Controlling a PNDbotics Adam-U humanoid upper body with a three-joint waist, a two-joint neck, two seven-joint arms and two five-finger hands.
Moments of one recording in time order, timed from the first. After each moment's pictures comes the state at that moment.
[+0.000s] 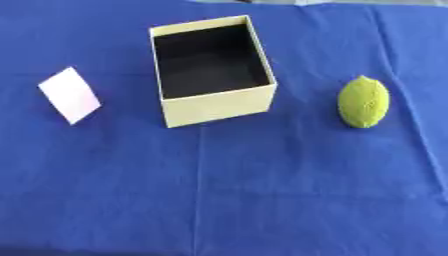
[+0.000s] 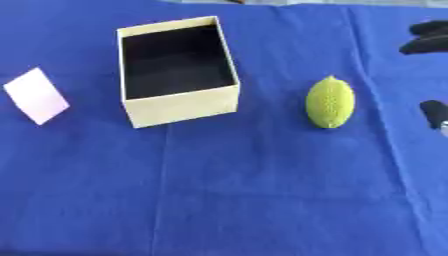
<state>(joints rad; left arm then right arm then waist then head) -0.50 0.36 0.02 -1.98 0.03 -0.29 0.09 0.01 -1.09 -0.19 -1.99 0.13 -0.58 0.22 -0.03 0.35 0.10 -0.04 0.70</state>
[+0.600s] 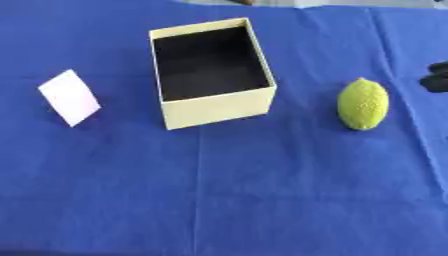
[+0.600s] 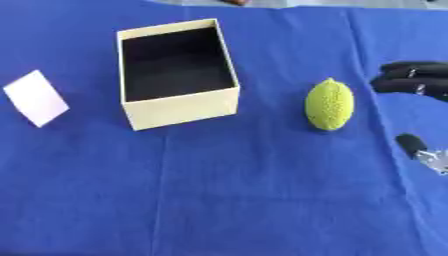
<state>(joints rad) -0.50 0.36 0.02 -1.98 0.03 -0.29 0.08 0.03 -1.13 -0.12 -1.99 0.31 -0.52 0.32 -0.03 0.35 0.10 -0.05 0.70</state>
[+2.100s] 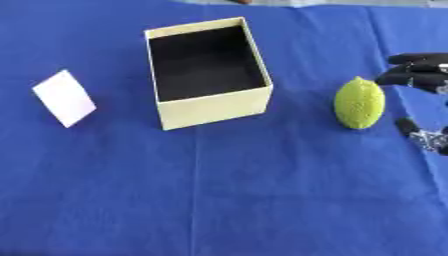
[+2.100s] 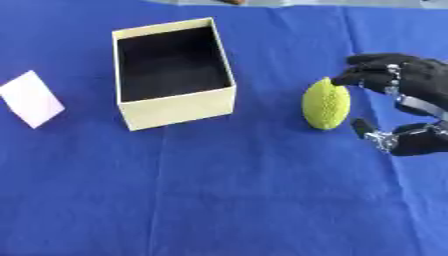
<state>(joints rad) -0.51 0.35 -0.01 -1.98 0.06 -0.27 0.04 -0.19 -1.13 0.09 -1.90 0.51 -0.28 0.21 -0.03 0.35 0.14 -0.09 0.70</state>
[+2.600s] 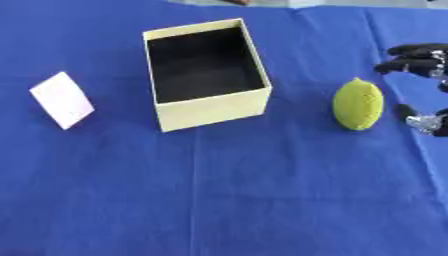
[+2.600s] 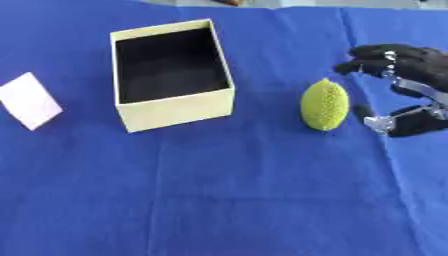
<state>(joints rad) -0.51 0.34 -0.01 -1.98 0.06 -0.27 0.02 -0.29 -1.10 0.11 -1.75 0.49 -0.30 0.26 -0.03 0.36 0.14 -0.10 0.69</state>
